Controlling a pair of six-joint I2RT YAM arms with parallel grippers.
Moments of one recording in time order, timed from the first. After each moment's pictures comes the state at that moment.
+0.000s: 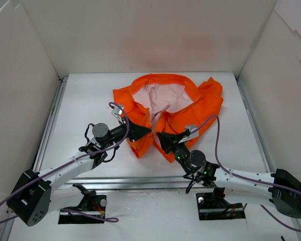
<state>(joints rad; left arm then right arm) -0.60 1.14 0.54 0.66 0.48 -0.86 1.10 0.97 0.32 0.80 0.54 0.39</state>
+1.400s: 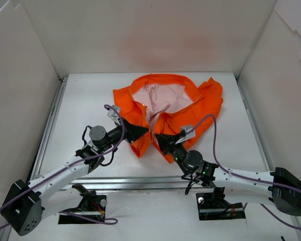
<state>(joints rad) -0.64 1.01 0.54 0.53 0.34 -0.79 1.14 0.99 0.35 0.74 0.57 0.36</state>
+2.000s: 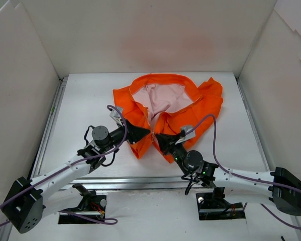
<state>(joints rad) -0.66 1.05 0.54 0.53 0.33 -0.79 1.14 0.99 0.35 0.74 0.58 0.34</state>
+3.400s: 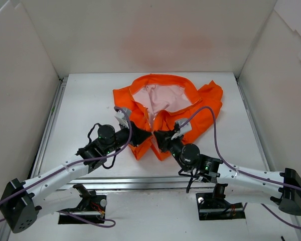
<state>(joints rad) -0.77 1.01 0.66 0.24 0.17 -0.59 1.17 0.97 0.57 0.40 0.59 0.32</state>
